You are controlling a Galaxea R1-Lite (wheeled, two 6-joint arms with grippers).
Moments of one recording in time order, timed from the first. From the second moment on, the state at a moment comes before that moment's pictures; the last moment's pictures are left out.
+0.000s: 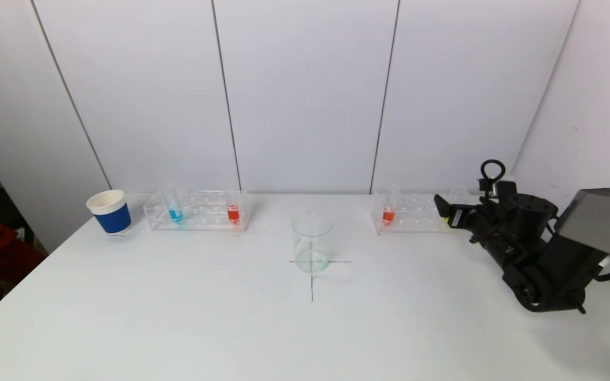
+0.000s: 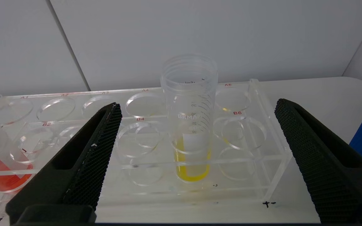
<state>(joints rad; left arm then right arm) 0.00 0.00 0.00 0.00 0.00 0.02 0.04 2.35 -0.81 -1.47 -0.10 0.07</state>
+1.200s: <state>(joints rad) 0.00 0.00 0.00 0.00 0.00 0.02 0.04 2.40 -0.94 -1.41 -0.10 0.06</state>
